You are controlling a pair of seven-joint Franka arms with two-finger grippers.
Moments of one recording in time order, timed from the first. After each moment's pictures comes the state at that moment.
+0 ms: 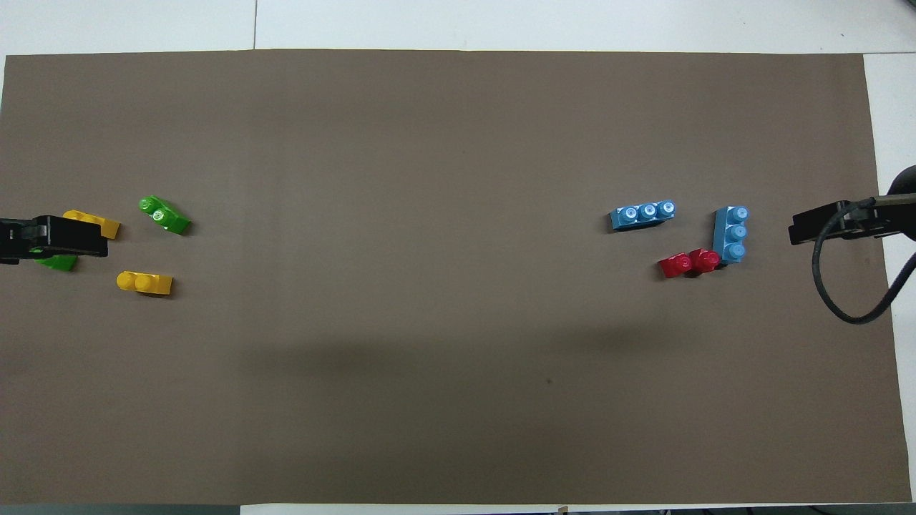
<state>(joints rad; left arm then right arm) 0.06 -0.14 -0.12 -1.72 0.01 1.62 -0.06 -0.09 -0.05 0.08 -1.67 -0.01 1.59 -0.06</state>
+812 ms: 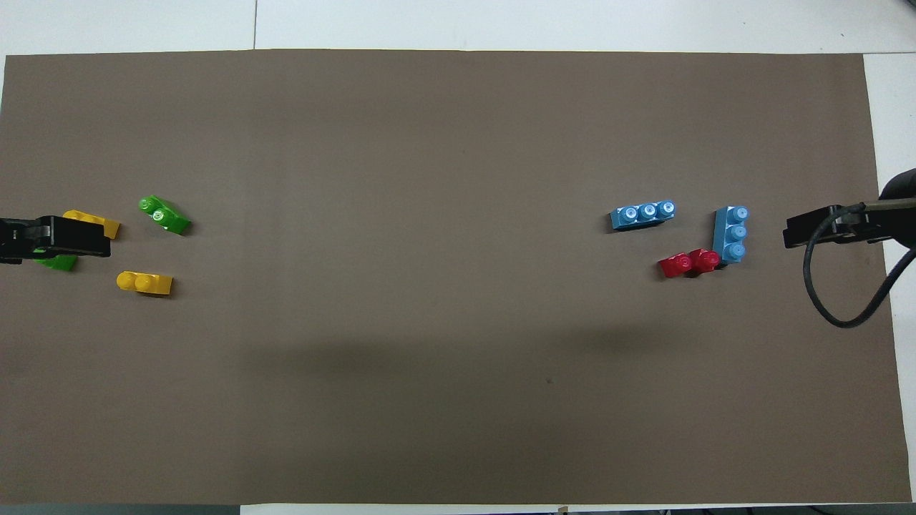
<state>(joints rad) 0.06 -0.14 -0.11 -1.72 0.01 1.62 -0.06 -0.09 -0.07 0.08 -1.71 -0.01 1.61 -0.04</state>
